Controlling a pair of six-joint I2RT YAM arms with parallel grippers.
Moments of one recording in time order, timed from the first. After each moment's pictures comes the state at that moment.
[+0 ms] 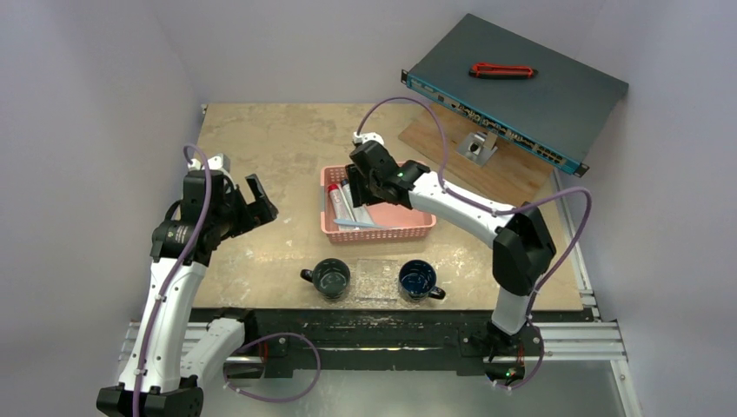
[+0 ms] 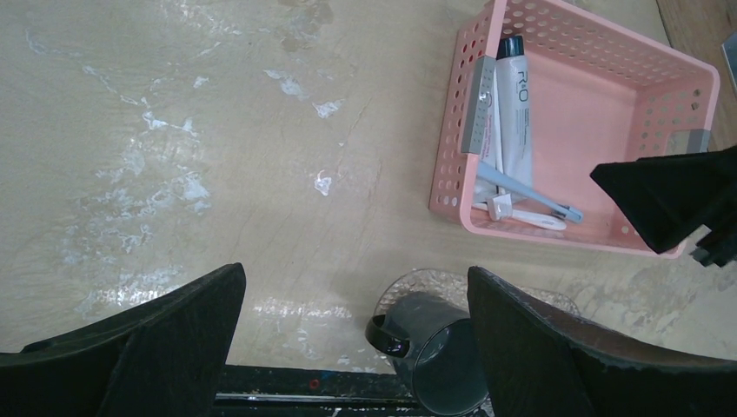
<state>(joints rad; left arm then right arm) -0.09 0.86 1.05 -0.96 0.02 -0.49 0.83 1.77 1.51 -0.58 0.25 0.46</state>
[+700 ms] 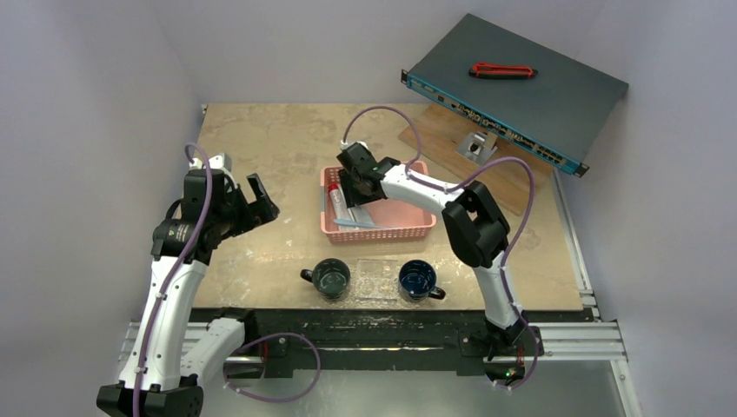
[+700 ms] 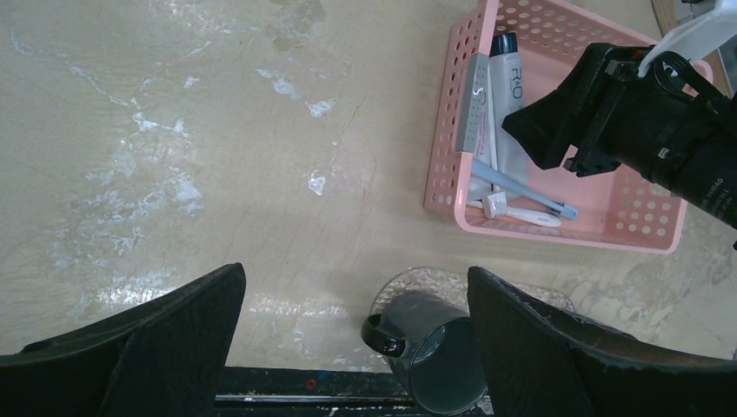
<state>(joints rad) -0.09 0.86 1.05 -0.95 0.03 -0.49 0.77 2.13 1.69 -0.55 0.19 0.41</state>
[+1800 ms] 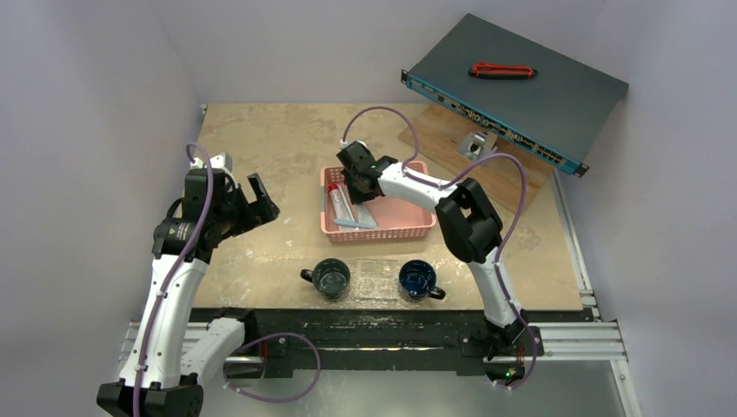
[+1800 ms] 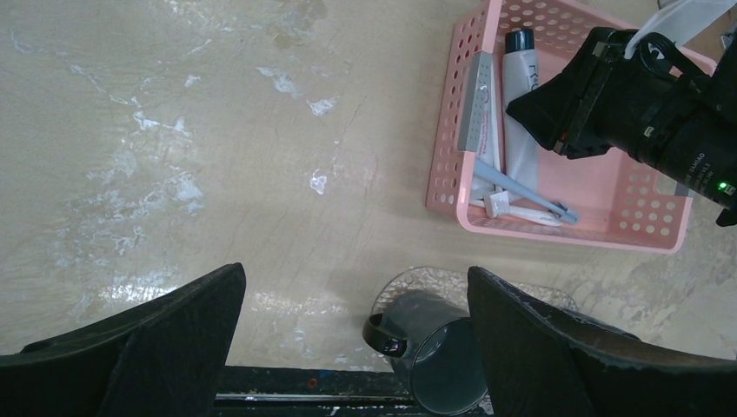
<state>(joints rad) -0.09 0.87 1.05 -0.95 0.03 -0.49 0.75 2.21 1.75 -0.53 0.17 0.40</state>
